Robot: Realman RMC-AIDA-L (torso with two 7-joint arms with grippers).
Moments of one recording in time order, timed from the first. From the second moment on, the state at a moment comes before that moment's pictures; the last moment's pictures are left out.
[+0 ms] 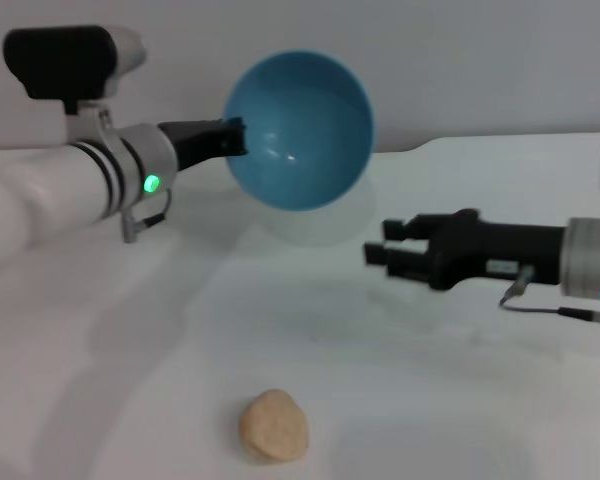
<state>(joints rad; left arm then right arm) -0.55 -2.05 1.76 0.96 2.15 0.28 -2.78 0.42 2.07 -1.25 -0.84 -1.64 -1.20 1.66</state>
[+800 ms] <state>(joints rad) -0.72 -2.06 1.47 0.90 2.55 0.88 -2.87 0.60 2.07 -1.57 -0.94 -1.91 -1.23 1.94</state>
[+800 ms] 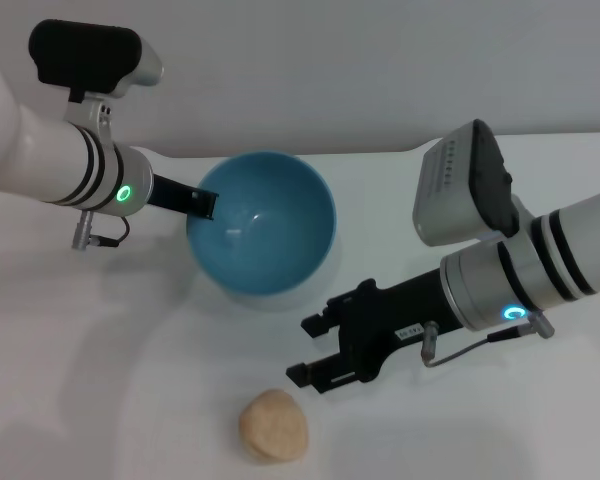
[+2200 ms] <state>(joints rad) -0.75 -2.06 1.47 0.91 2.60 0.95 -2.88 0.68 2.08 -1.94 -0.75 -1.76 -0.92 2.01</state>
